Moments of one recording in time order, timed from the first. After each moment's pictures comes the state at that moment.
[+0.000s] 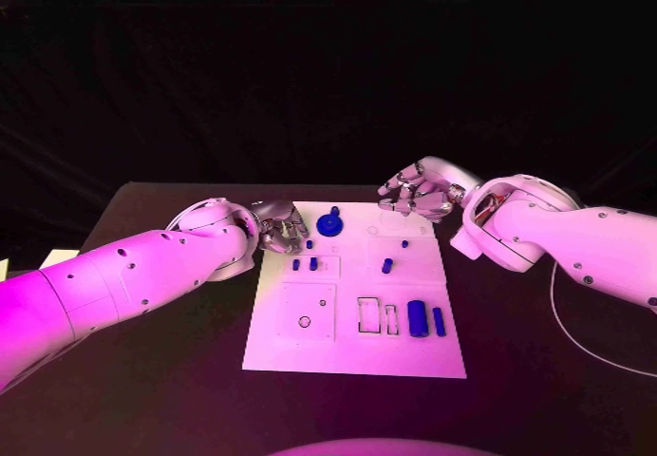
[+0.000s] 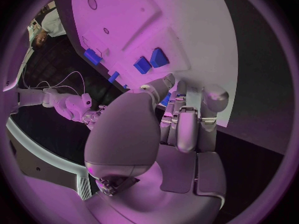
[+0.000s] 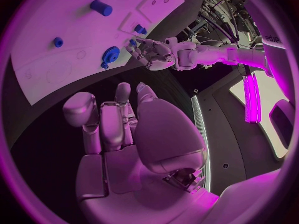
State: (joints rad) left arm 1.19 -0.60 0.00 1.22 -1.36 -0.08 -0.11; left_hand 1.42 -0.16 0.51 0.00 0.09 0.92 0.17 0.06 0.06 1.14 0.09 0.24 0.11 1.46 0.01 1.41 1.19 0.12 1.32 0.12 1.00 1.19; right arm 1.27 -0.88 -0.02 1.54 -1.09 -0.30 -0.04; right_hand 1.41 0.04 -0.05 0.23 0.33 0.92 0.15 0.15 0.07 1.06 0.08 0.72 0.74 1.44 -0.01 1.18 1.05 0.12 1.27 0.09 1.18 0.86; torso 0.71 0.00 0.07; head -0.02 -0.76
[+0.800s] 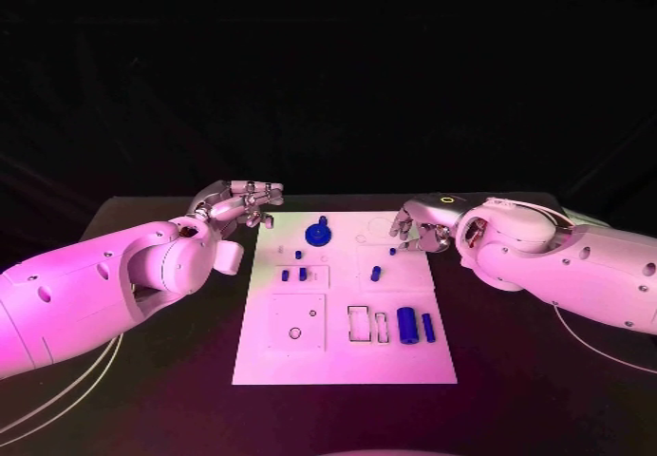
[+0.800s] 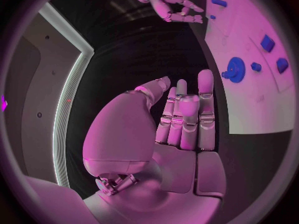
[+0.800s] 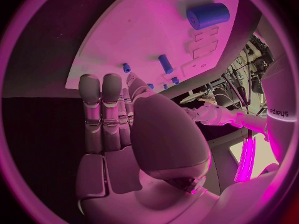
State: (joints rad) left arm 1.20 -0.78 0.00 1.41 -0.06 -0.29 0.25; left_hand 1.32 -0.15 0.50 0.03 0.16 1.02 0.17 0.12 0.07 1.14 0.09 0.29 0.15 1.29 0.01 1.16 0.78 0.17 1.16 0.12 0.64 0.97; right arm 1.22 -0.90 -0.03 1.51 -1.66 -0.18 -0.15; right_hand 1.56 -0.06 0.14 0.19 0.16 1.04 0.14 0.11 0.07 1.08 0.07 0.22 0.16 1.42 -0.02 0.75 0.67 0.16 1.21 0.08 1.01 0.64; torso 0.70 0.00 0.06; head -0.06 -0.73
